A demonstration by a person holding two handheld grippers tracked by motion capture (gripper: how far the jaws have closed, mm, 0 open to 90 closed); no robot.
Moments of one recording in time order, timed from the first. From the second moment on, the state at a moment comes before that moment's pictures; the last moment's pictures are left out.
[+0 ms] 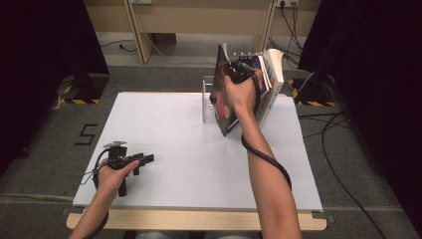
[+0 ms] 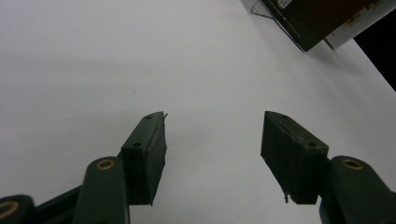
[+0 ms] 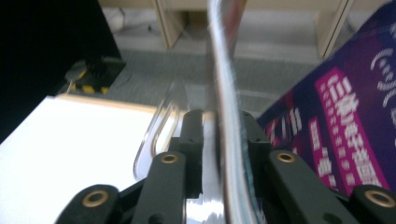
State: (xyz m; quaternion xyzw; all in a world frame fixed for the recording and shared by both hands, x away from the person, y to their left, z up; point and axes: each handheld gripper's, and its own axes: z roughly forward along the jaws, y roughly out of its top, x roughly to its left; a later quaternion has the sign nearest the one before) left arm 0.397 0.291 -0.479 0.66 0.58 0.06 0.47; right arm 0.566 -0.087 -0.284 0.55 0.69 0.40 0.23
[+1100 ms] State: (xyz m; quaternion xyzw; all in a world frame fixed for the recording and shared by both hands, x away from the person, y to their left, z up) left arm 0.396 0.290 -0.478 0.66 0.58 0.06 0.47; right arm 0.554 -0.098 -0.295 0.57 0.66 0.41 0.26
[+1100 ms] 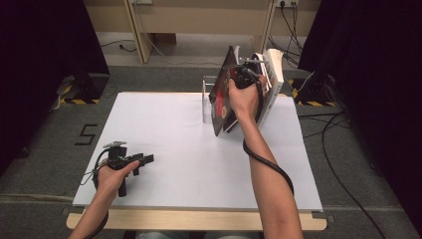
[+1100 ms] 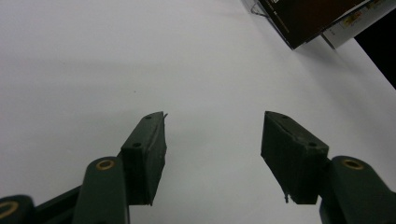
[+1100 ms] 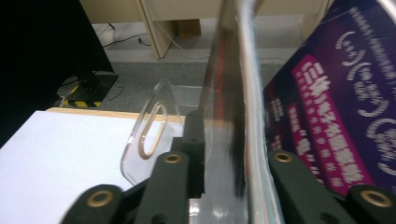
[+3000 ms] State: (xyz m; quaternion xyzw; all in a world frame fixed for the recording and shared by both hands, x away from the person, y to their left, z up) left arm 0.391 0.287 -0.474 0.67 0.57 0.09 0.46; right arm 0.483 -0.148 -0.312 0.53 0.68 0.44 0.25
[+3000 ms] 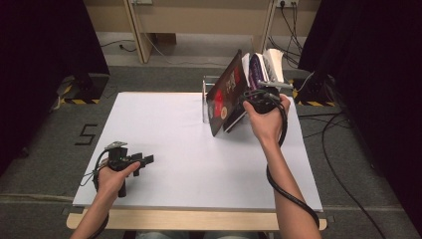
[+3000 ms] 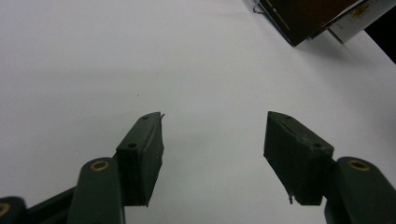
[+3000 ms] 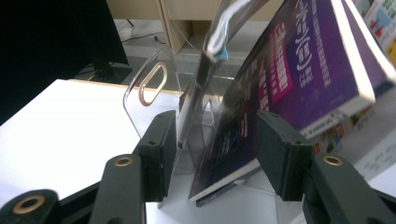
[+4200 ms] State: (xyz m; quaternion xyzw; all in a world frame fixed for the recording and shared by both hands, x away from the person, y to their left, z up) left arm 0.390 0.286 -0.473 0.68 0.57 0.10 0.46; right arm 0.446 -0.182 -0.354 0.54 0.69 0.41 0.24
